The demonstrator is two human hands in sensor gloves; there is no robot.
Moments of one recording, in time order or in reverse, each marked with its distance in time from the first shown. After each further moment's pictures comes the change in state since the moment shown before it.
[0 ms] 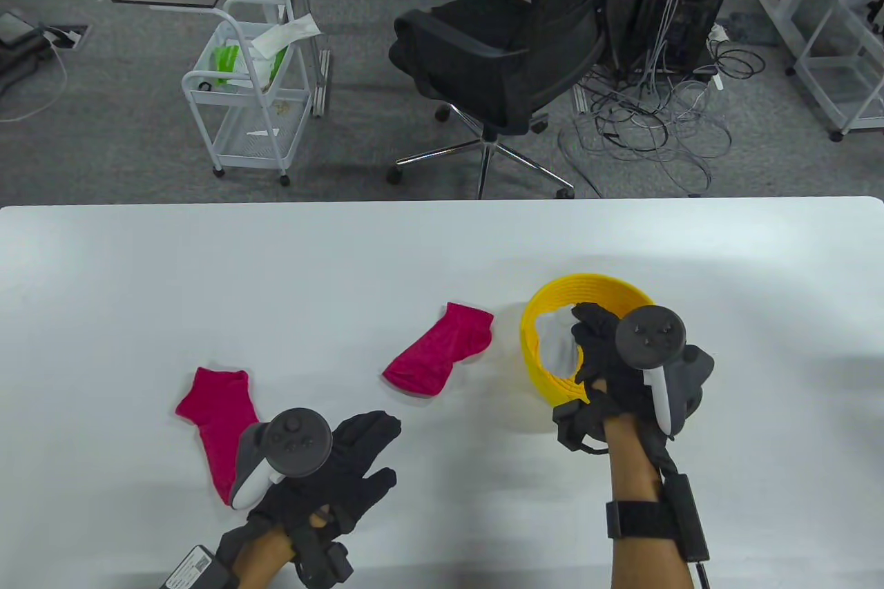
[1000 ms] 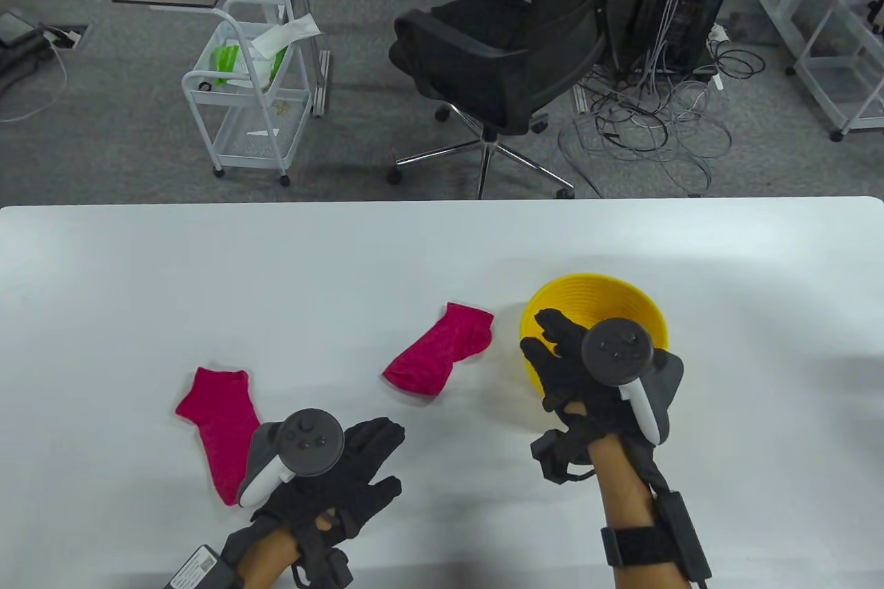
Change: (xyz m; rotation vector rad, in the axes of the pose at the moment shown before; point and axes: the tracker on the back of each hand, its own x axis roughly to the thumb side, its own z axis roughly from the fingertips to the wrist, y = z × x) left_hand 0.000 -0.006 -0.002 -0.057 0.031 -0.008; right_hand 0.029 0.010 0.051 0.269 -0.276 -0.094
